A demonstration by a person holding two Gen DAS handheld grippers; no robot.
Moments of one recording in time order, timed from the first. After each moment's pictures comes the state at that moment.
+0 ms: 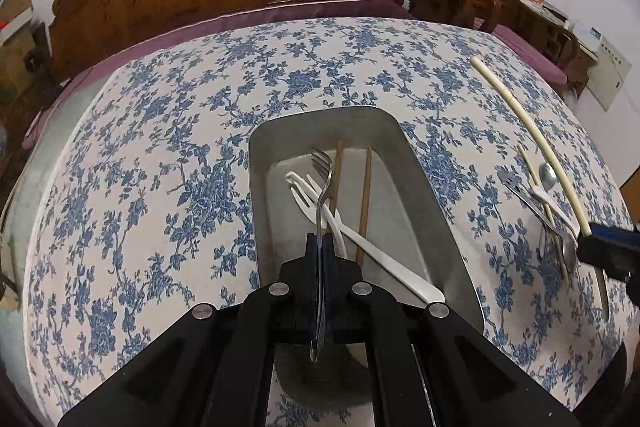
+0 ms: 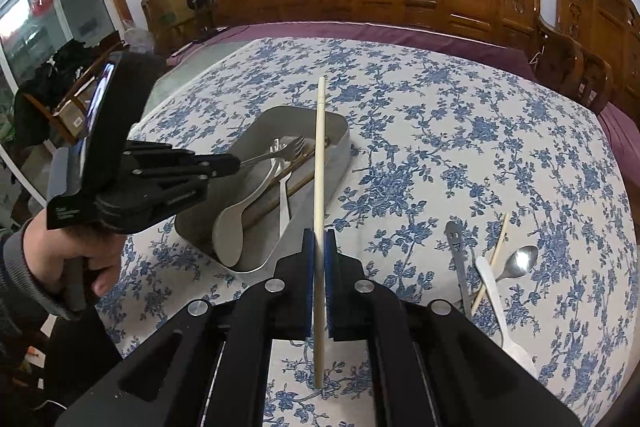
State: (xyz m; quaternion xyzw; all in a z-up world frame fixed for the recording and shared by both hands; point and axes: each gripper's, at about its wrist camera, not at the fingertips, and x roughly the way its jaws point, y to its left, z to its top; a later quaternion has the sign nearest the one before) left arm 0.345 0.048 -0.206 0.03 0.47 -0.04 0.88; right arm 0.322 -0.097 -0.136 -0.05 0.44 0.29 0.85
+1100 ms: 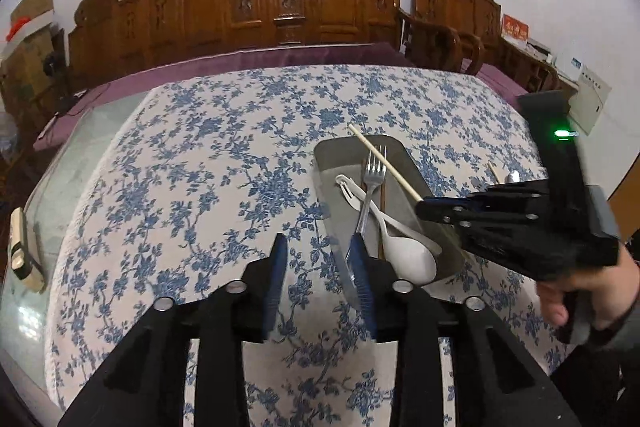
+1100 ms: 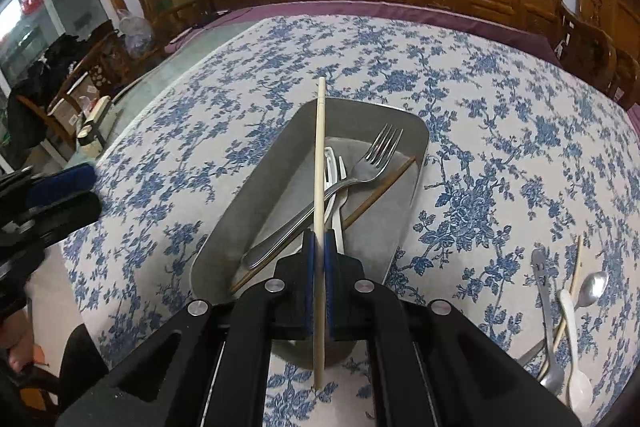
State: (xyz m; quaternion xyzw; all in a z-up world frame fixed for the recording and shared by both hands) left arm 0.248 0.117 -0.141 0.01 0.40 -0.05 0.91; right arm 0.360 -0.003 -0.171 -0.04 0.47 0.28 0.83
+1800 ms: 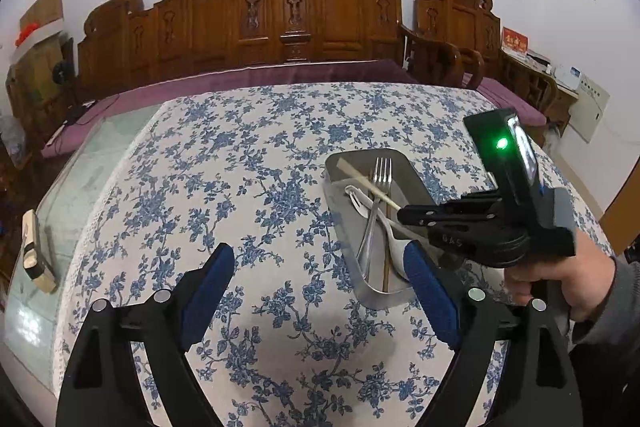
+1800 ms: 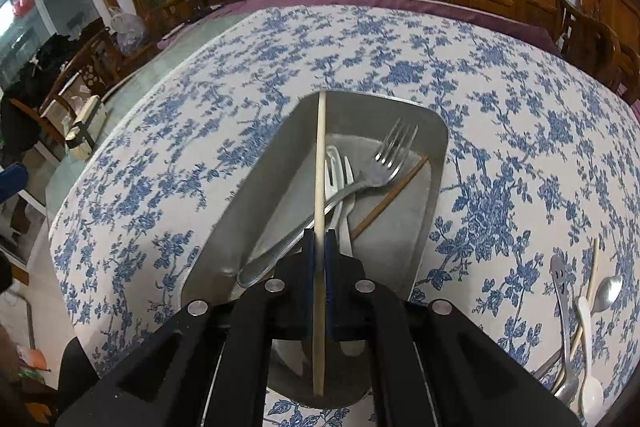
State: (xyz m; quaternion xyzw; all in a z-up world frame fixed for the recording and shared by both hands) left arm 0.229 0.127 -0.130 0.01 0.37 -0.05 0.93; right arm 0.370 0.015 -0.183 -0.05 0.48 0.28 0.83
